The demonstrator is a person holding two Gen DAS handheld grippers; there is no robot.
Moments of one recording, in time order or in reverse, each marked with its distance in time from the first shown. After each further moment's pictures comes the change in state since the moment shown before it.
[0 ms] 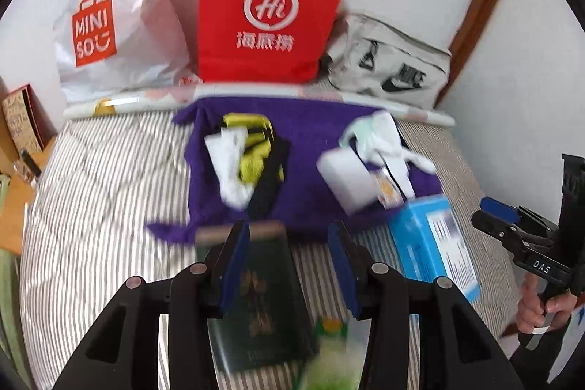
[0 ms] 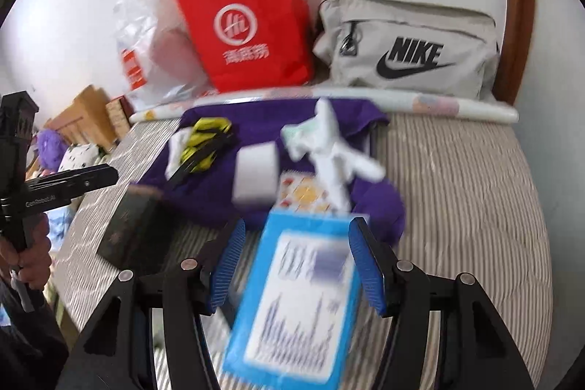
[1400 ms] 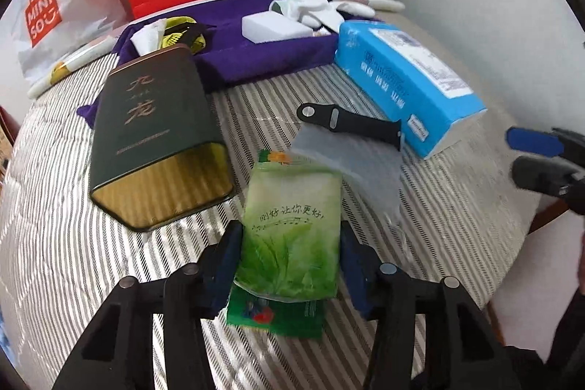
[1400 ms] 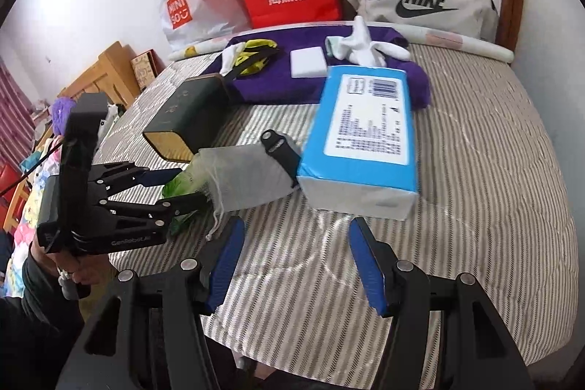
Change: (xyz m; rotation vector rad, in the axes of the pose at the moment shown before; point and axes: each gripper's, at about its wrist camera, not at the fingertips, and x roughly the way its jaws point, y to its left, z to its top) left arm 0.023 -0.042 -0.142 0.263 0.113 -0.008; right arm -0.046 0.052 -0.131 -0.029 0.077 0.034
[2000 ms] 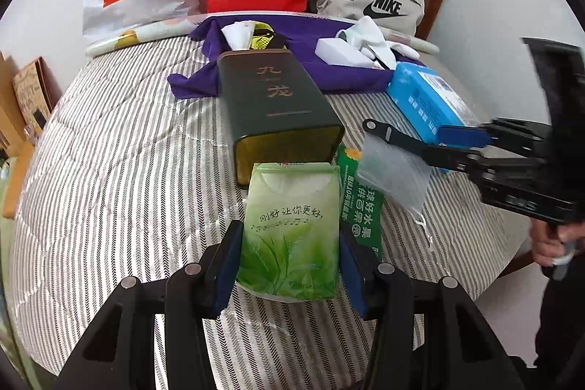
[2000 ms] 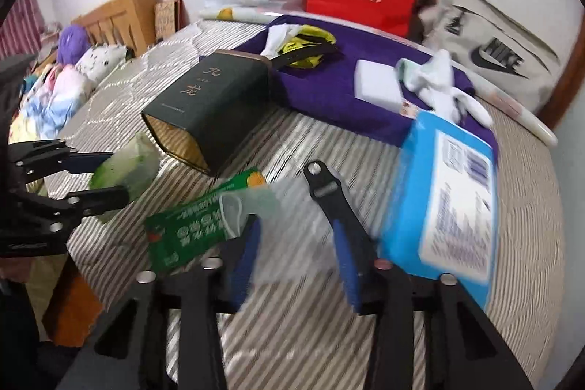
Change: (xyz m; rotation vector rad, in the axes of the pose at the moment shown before) left arm -0.045 0.063 -0.029 -0.167 -0.070 0.026; right arm 0.072 0.064 0.048 -0.289 0.062 -0.061
